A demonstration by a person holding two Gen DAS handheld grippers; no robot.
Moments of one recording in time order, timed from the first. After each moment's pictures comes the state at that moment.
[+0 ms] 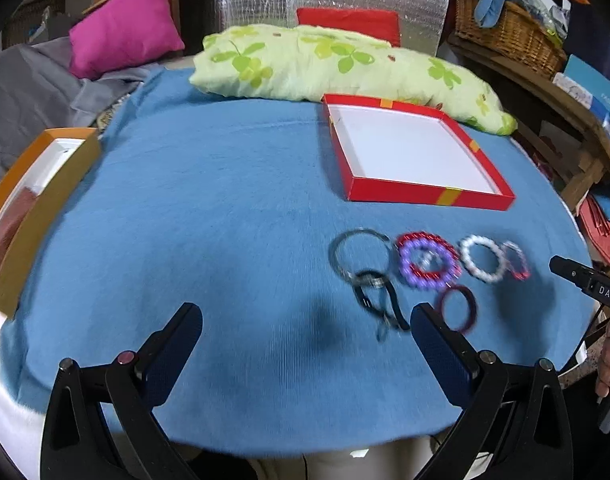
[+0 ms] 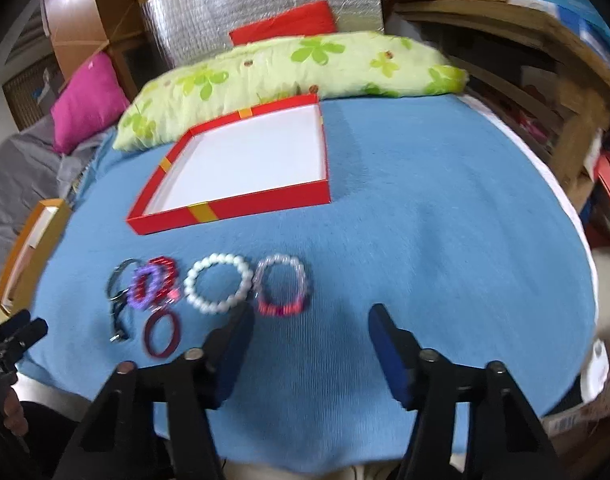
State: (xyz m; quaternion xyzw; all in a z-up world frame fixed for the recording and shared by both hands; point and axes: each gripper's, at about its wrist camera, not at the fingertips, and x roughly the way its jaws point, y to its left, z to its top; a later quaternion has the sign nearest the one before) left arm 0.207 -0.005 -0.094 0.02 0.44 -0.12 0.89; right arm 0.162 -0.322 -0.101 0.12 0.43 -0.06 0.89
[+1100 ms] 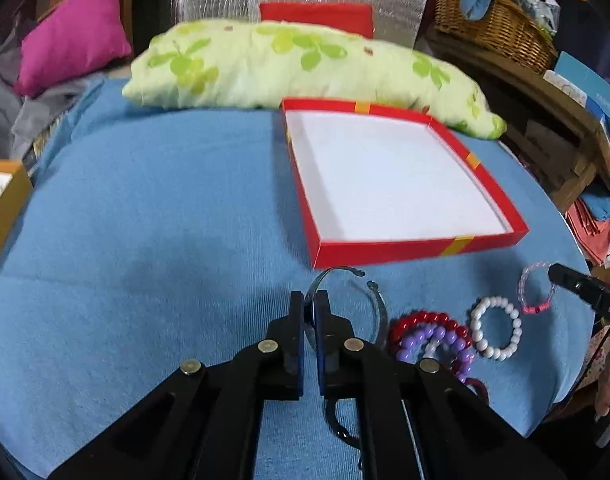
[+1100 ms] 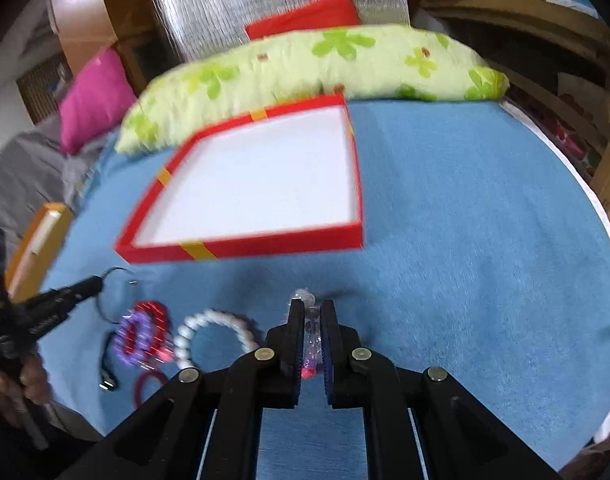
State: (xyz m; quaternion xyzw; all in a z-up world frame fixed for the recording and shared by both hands) left arm 0.290 -0.049 -0.113 0.02 0.42 -0.18 0.89; right arm 0.222 -0.334 -0.108 0.13 0.41 -0.01 0.90
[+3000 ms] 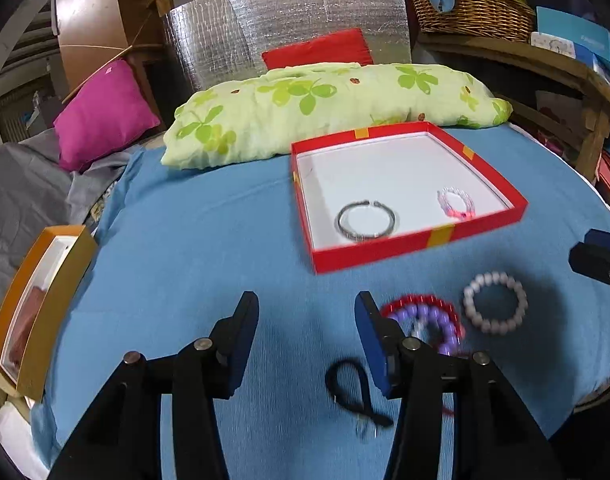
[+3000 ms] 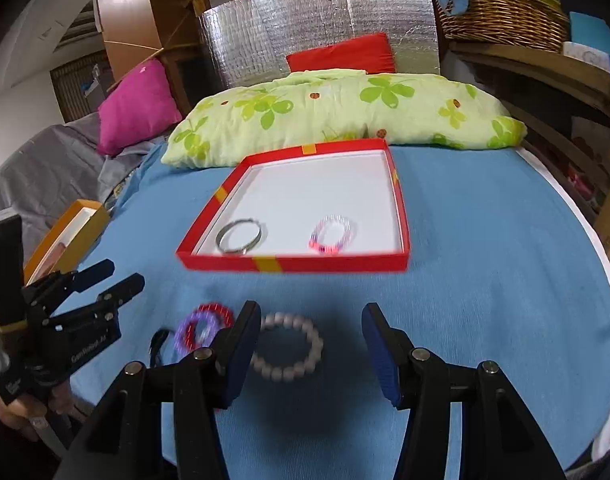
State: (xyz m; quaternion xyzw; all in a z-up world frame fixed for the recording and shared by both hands) left arm 0.218 -0.077 -0.093 0.14 0.34 -0.10 0.92; right arm 0.184 -0.293 -0.077 0.10 0.37 0.02 0.92
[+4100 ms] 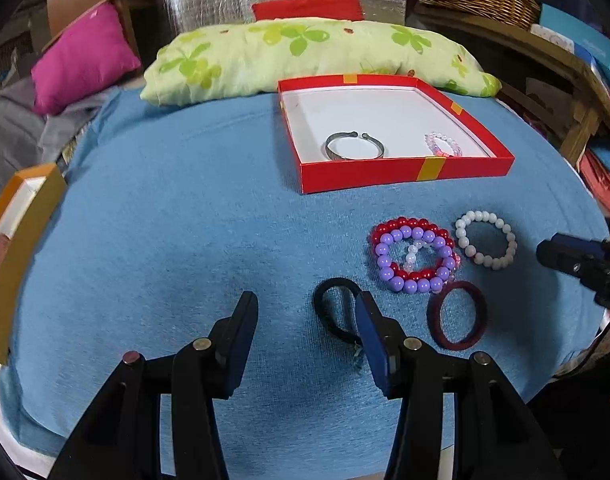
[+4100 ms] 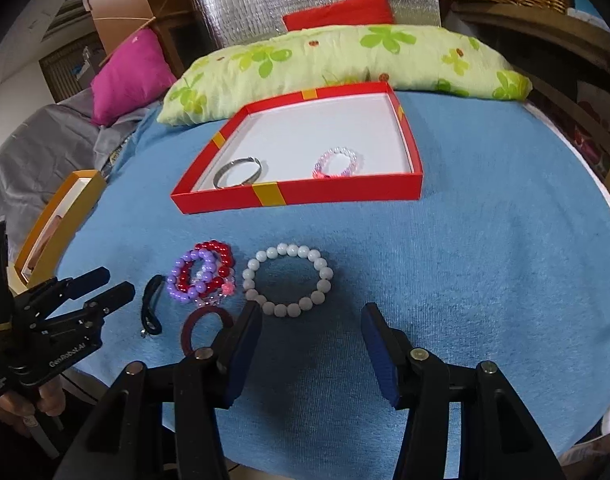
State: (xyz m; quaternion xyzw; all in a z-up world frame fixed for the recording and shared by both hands) left arm 0.216 -0.055 -0.127 0.09 0.43 -0.14 0.89; right arm 0.183 -0.285 -0.116 0.11 0.43 0.03 0.89
